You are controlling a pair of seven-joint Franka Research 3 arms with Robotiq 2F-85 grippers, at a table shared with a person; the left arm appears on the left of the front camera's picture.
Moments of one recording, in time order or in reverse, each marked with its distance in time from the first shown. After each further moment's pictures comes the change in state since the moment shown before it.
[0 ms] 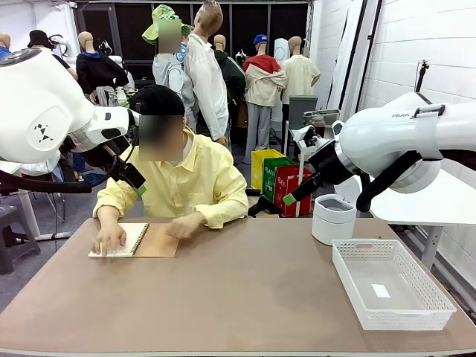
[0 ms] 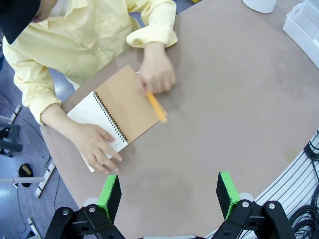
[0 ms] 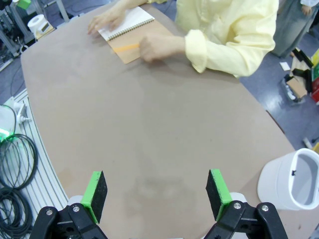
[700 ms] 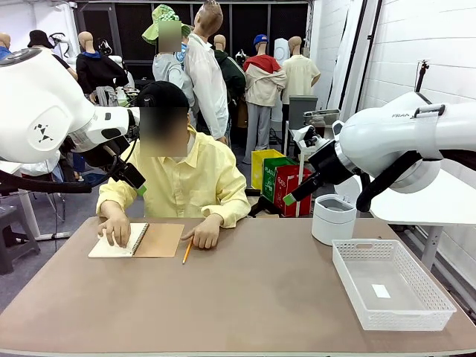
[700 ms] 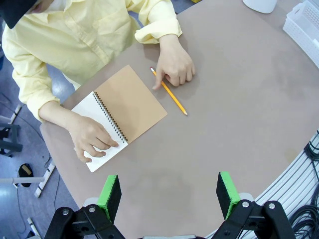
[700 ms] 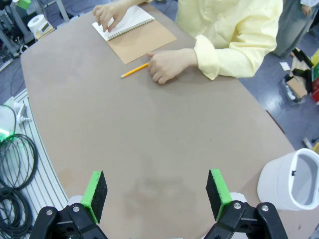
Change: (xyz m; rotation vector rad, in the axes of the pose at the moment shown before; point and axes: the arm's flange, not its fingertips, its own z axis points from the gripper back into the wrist) left arm 0.000 0.000 0.000 0.000 0.000 0.000; right arm 0.000 0.000 0.000 0.000 0.000 0.000
